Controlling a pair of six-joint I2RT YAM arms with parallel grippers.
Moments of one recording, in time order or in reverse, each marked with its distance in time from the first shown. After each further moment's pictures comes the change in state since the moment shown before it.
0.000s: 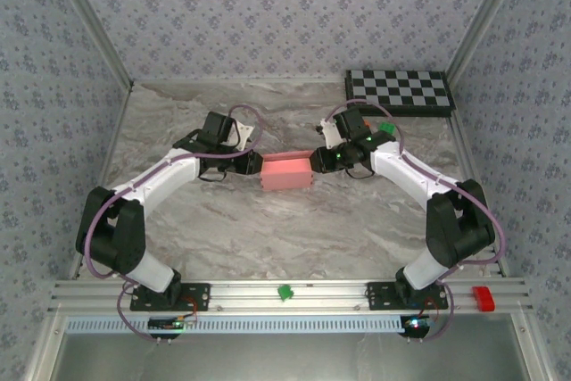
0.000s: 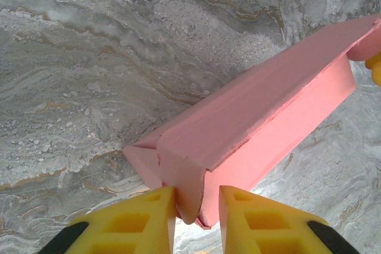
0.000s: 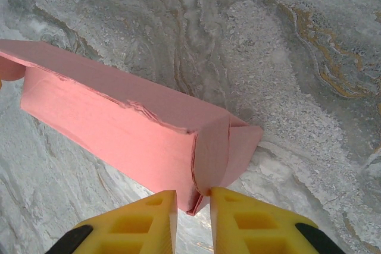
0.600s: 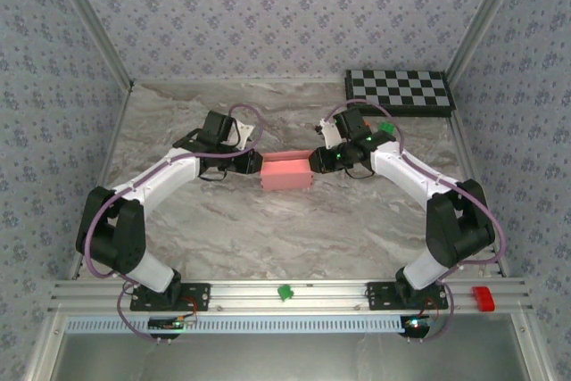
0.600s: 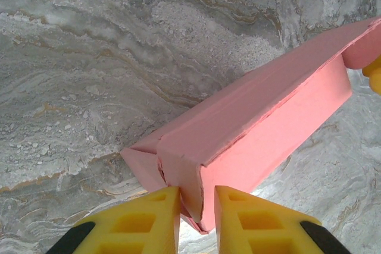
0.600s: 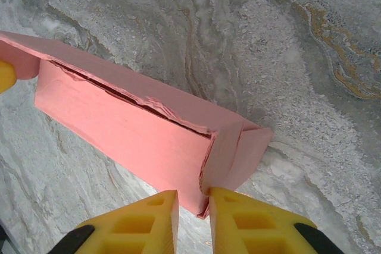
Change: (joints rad) left arm 0.000 0.002 0.007 0.002 0.004 0.000; right arm 0.000 0.000 0.000 0.003 -0.032 0.001
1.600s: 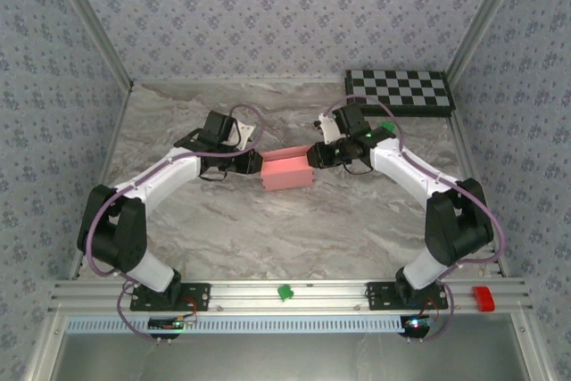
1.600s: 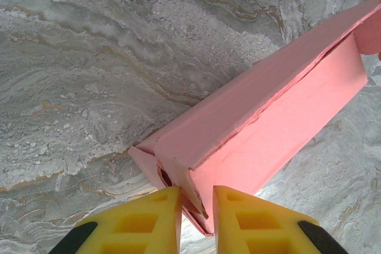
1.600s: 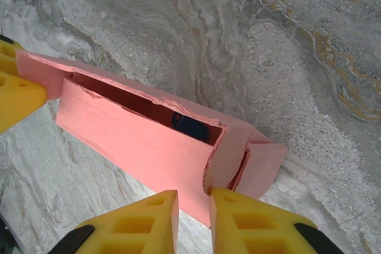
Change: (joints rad) left arm 0.000 0.013 0.002 -0.002 0.003 0.001; right arm 0.001 0.012 0.044 0.003 -0.009 0.007
